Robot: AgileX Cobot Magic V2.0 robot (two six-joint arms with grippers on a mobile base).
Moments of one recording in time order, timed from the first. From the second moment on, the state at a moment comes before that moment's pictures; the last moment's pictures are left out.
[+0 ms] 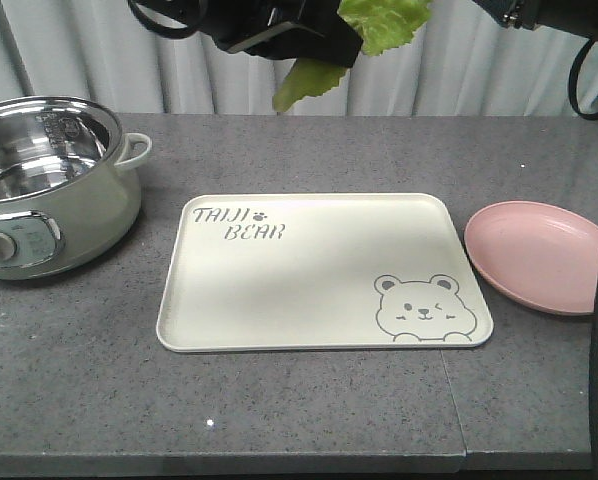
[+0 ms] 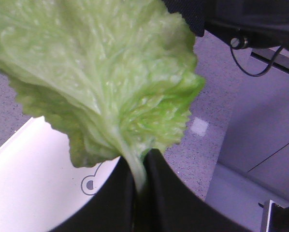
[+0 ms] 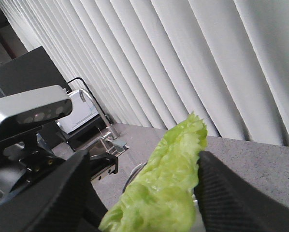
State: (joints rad) left arm -0.49 1.82 -2.21 -0.66 1.21 0.38; right arm 0.01 1.46 -1.40 1.68 0.94 -1.08
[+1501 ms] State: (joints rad) left arm -0.49 1.69 -2.20 -0.11 1.27 0.10; right arm -0.26 1.46 -1.58 1.36 0.82 -0.91
